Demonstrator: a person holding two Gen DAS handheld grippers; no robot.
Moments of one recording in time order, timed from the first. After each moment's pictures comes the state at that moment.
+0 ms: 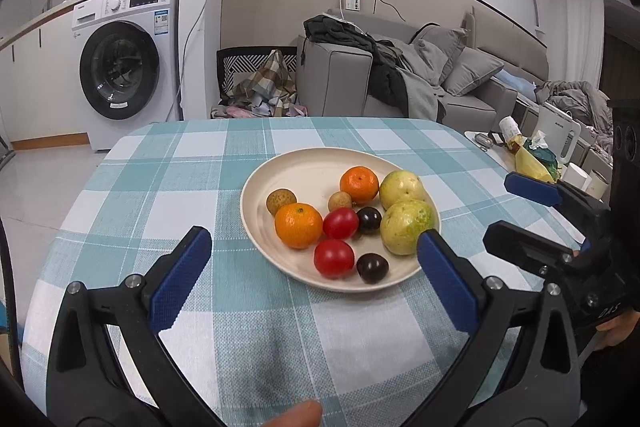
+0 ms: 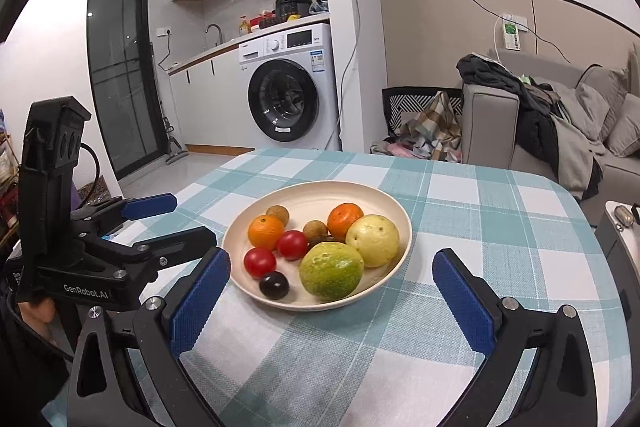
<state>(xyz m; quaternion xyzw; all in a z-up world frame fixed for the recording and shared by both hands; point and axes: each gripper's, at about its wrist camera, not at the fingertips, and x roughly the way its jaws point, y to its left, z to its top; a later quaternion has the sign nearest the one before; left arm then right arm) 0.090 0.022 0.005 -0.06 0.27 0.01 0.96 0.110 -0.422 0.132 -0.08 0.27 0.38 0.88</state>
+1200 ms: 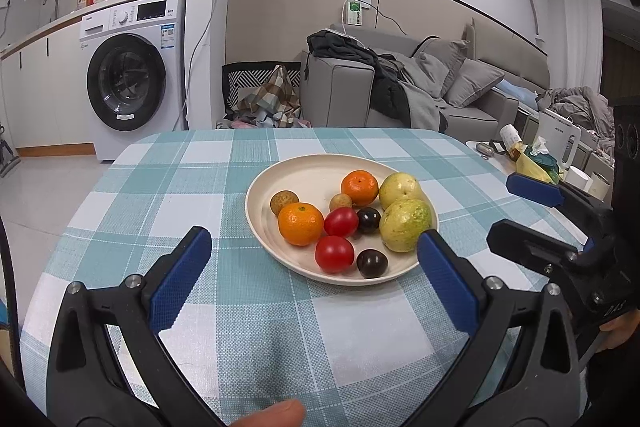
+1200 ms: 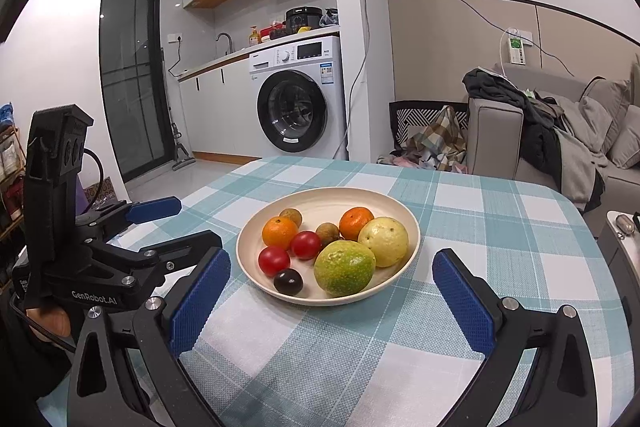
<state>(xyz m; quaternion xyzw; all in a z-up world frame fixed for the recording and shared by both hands) 0.071 0.015 0.004 -0.06 0.24 0.02 0.97 0.091 -0.426 0.131 -0.08 0.24 0.39 0.88</state>
